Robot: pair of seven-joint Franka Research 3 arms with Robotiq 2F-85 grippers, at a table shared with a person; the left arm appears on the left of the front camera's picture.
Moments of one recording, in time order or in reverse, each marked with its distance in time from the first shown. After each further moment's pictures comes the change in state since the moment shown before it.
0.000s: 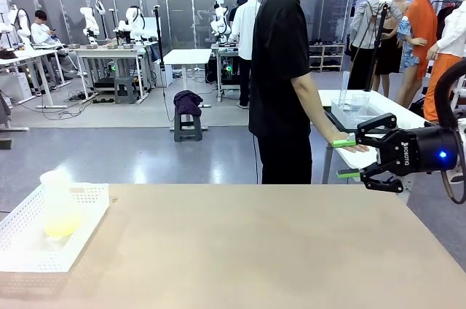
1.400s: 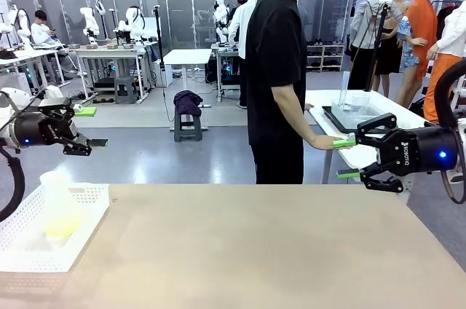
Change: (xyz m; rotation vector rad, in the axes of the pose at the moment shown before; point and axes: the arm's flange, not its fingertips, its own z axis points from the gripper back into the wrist) left arm 0.021 0.038 -0.188 -0.106 0.080 0.773; right arm 0.000 0.000 0.000 0.000 0.000 0.000
